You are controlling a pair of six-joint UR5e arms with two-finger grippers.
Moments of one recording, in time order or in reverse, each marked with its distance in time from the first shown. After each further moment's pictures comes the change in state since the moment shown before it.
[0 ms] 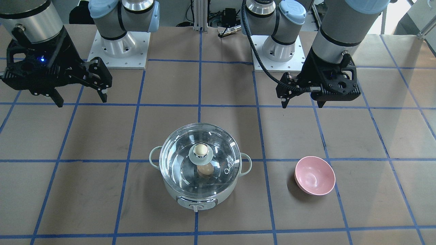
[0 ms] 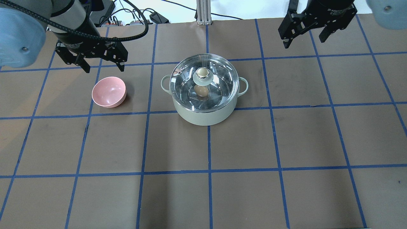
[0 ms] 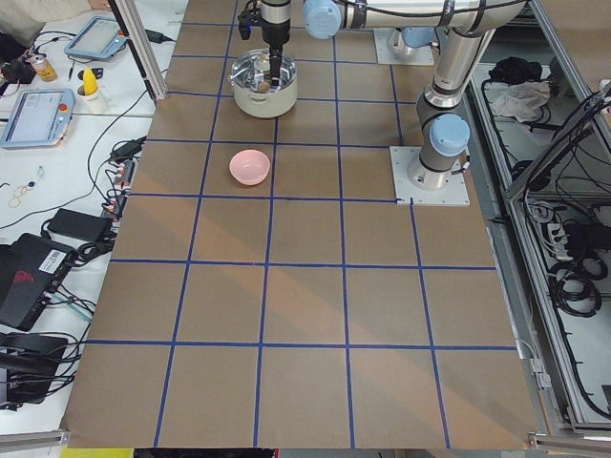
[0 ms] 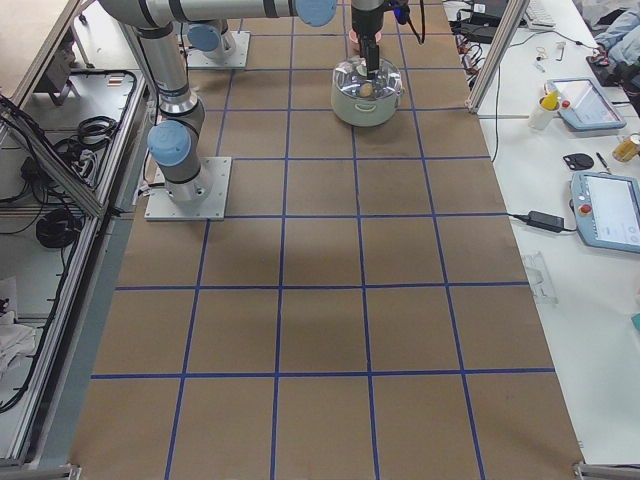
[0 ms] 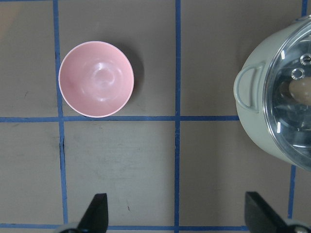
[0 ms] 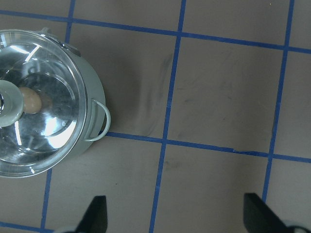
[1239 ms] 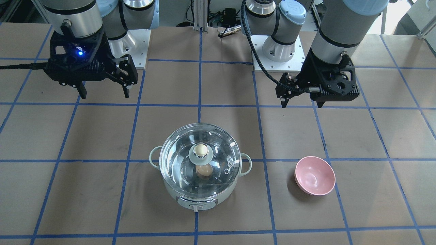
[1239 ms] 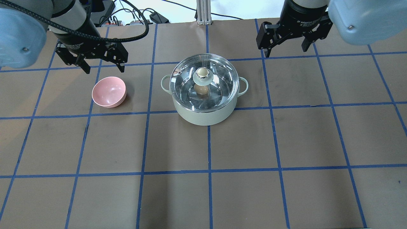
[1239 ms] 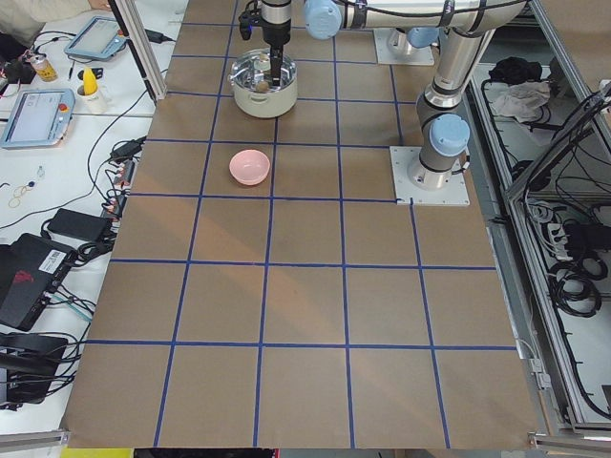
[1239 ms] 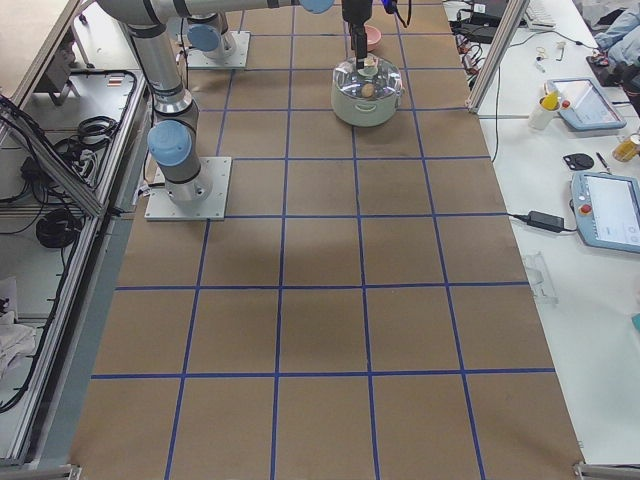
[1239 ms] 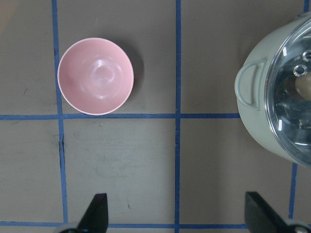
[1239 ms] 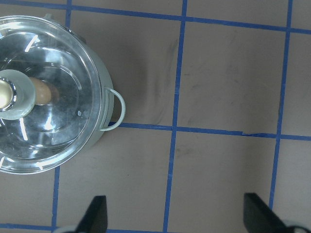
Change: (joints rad) left arm -0.002 0.002 -0.003 -0.004 0.003 0.000; right arm 0.124 -0.003 0.014 0.003 -0.076 0.167
